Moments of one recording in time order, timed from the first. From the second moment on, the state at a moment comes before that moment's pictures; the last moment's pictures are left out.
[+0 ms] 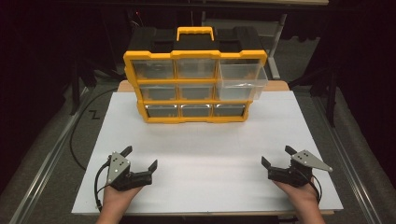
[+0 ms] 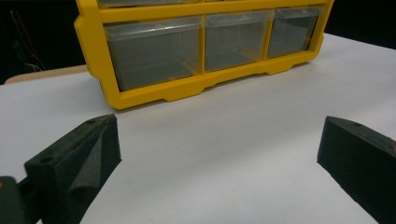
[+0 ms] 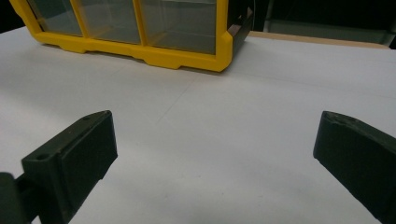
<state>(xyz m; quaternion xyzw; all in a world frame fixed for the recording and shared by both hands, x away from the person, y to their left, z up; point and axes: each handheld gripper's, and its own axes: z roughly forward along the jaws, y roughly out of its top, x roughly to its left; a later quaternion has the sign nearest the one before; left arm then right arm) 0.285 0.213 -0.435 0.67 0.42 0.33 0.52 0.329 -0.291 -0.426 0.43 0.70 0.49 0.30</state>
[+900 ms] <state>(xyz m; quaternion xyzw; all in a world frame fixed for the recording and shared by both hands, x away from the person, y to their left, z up) 0.290 0.218 -0.441 0.68 0.43 0.31 0.51 0.338 -0.276 -0.427 0.44 0.70 0.47 0.31</state>
